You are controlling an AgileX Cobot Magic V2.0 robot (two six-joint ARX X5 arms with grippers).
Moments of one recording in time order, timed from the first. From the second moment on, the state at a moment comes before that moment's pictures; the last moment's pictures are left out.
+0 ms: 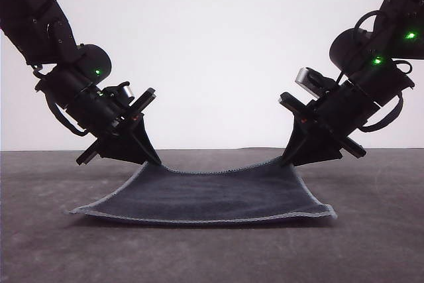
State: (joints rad) left_arx -0.21 2.07 1.42 -0.33 0.64 -0.14; right_arx 0.20 1.90 1.11 -0.04 -0.58 0.19
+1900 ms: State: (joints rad) left_arx -0.19 2.07 1.53 -1.34 0.82 0.37; right_arx 0.14 1.88 1.11 -0.79 -1.04 -0.16
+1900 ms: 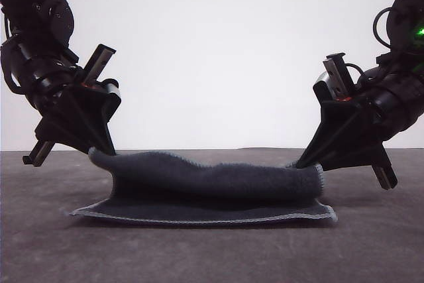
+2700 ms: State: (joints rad) left_arx -0.18 2.02 1.55 -1.38 0.84 0.40; right_arx 0.14 1.79 1.19 -0.89 -0.97 -0.20
